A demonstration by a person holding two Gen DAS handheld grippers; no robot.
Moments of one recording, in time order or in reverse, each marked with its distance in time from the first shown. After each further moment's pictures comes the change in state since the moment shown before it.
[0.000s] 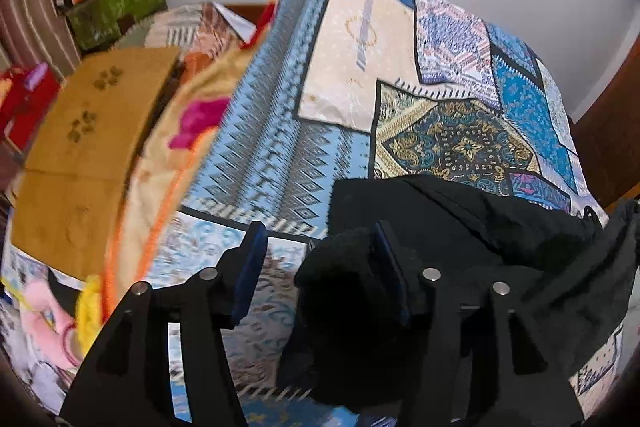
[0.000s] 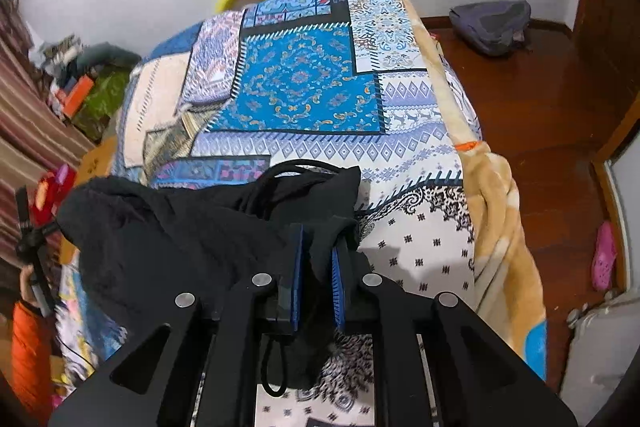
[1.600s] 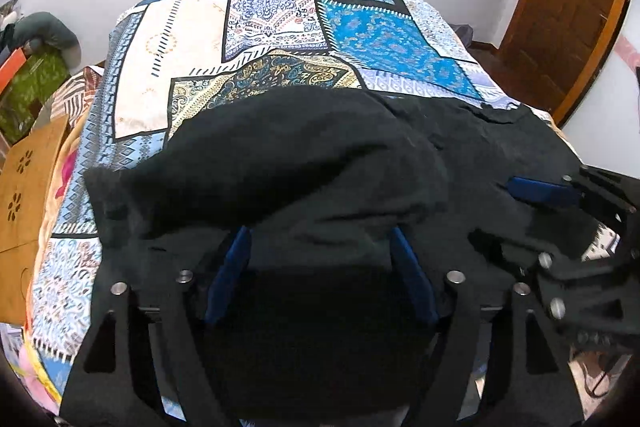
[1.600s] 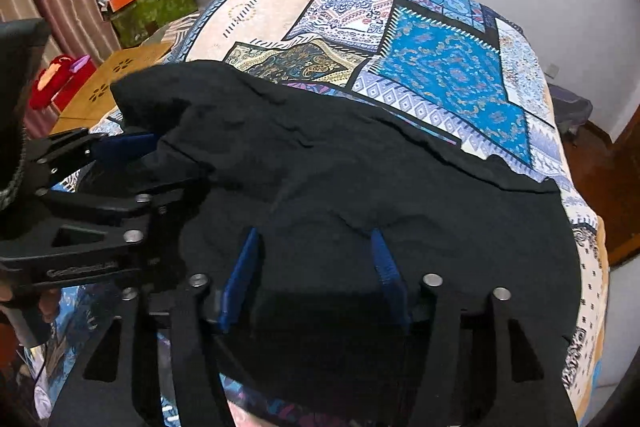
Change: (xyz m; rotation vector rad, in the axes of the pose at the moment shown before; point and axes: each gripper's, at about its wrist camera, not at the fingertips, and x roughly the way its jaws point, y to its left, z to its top) left arm 0.018 -0.185 -0.064 0.324 -0.020 -0.180; right arm 0.096 0.172 -0.062 -0.405 -0.001 -0.050
